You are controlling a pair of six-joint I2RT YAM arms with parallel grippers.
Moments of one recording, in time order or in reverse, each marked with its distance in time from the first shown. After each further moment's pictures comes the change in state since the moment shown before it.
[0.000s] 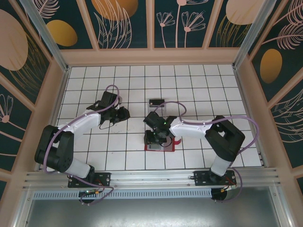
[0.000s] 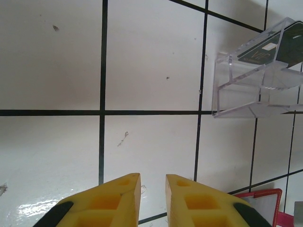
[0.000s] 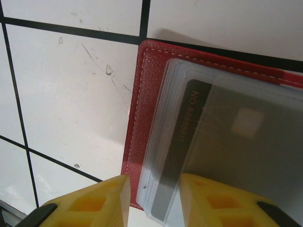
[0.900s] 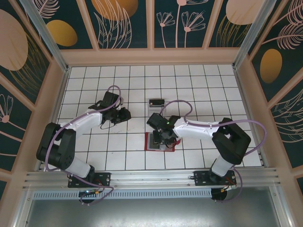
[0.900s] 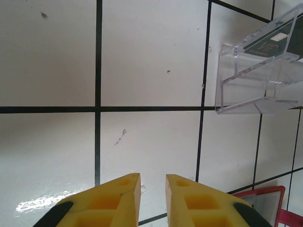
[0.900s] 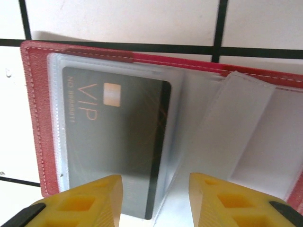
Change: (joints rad) left arm -0.013 0.035 0.008 0.000 0.009 0.000; right arm 0.001 -0.072 -0.011 -0.204 0.190 0.058
